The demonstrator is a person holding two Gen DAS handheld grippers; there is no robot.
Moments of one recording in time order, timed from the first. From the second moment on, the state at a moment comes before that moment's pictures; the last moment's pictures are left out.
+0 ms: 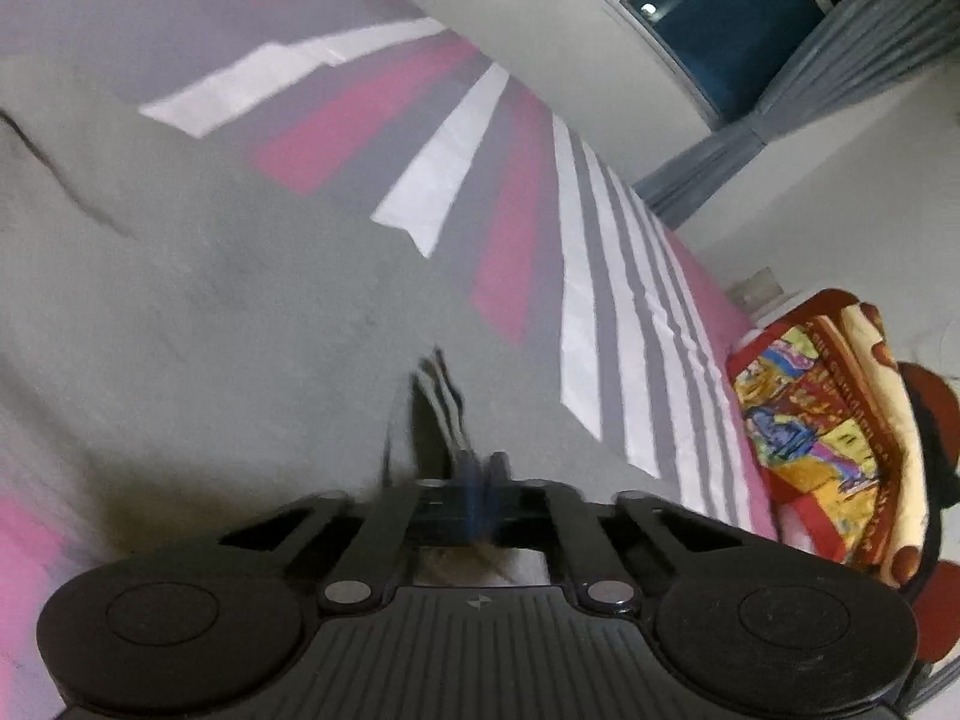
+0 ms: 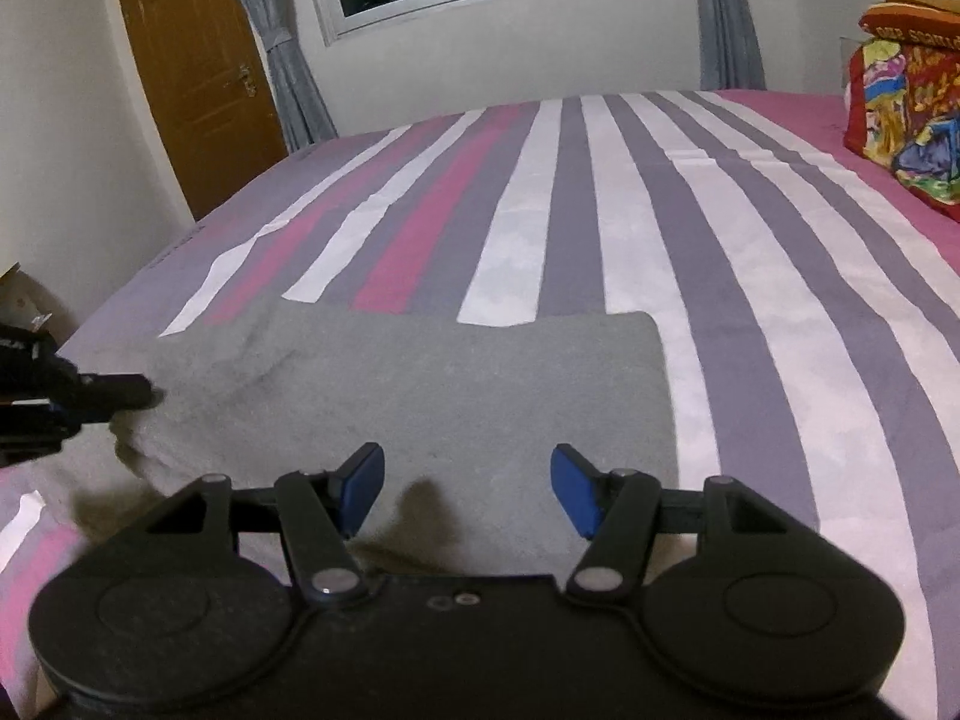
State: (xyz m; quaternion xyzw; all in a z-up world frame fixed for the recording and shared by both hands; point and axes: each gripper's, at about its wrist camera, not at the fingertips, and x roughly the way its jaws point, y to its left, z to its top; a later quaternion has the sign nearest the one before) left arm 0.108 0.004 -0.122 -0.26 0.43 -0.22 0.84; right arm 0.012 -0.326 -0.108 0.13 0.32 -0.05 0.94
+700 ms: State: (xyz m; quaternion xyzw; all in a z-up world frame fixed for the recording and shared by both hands) left arm 0.100 -0.008 -0.197 -0.33 0.52 -0.22 0.75; right arm 0.005 -0.324 -0.120 0.15 0.33 -0.04 0.93
